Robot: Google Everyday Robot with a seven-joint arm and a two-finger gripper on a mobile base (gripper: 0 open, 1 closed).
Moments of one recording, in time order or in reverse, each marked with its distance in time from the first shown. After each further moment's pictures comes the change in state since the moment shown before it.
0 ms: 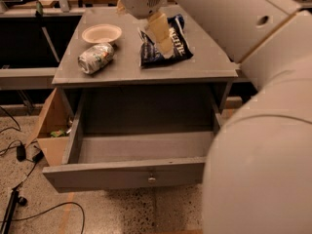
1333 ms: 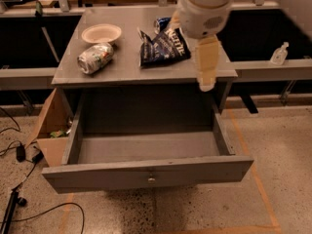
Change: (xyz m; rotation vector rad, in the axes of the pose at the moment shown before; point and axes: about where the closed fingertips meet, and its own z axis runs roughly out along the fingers) arm 0.020 0.141 -0.031 -0.042 -0.085 0.406
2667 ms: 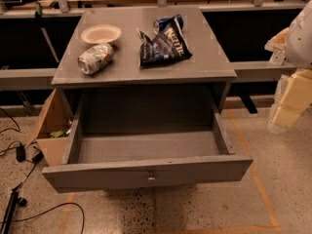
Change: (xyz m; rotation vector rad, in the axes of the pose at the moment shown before) arm 0.091 0.136 -0.042 0.008 -0.101 0.557
